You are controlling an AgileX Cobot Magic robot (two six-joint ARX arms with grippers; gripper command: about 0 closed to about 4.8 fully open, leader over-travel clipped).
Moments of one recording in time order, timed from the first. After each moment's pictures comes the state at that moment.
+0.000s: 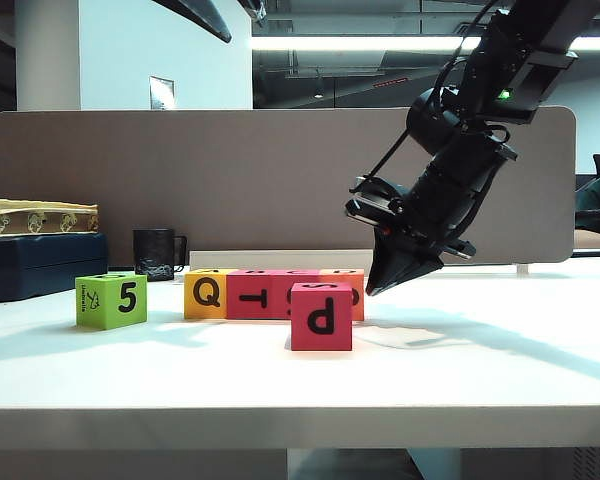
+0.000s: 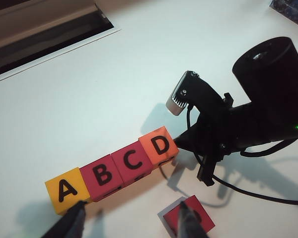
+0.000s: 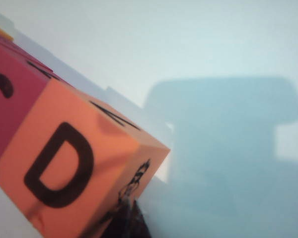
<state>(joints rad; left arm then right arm) -0.52 1.60 1.78 -0.81 0.11 0.03 0.34 2.04 1.43 -0.31 -0.34 0.03</state>
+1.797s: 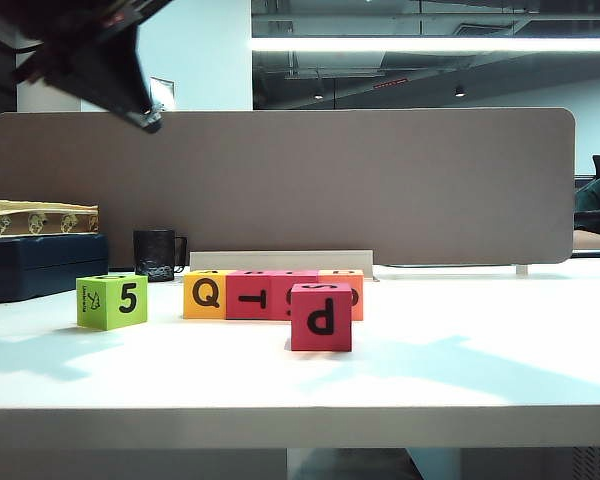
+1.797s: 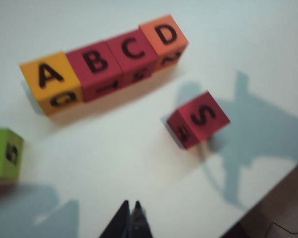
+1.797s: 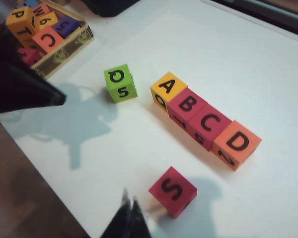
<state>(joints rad) -0.35 1.31 1.16 -0.65 0.32 0.10 0.56 1.34 1.43 -0.71 -0.26 0.00</state>
